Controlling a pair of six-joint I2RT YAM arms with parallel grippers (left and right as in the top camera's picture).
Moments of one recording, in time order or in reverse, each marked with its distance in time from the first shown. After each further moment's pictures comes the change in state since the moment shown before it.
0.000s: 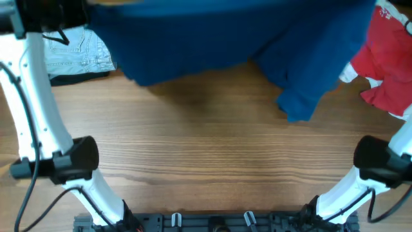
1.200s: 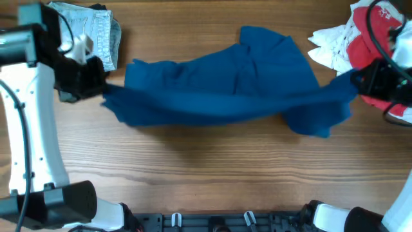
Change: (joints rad) left arm 0.011 -0.331 -0.718 -0.156 0.037 -0.069; right arm -0.002 -0.518 -0.716 -0.346 0.026 -0.040
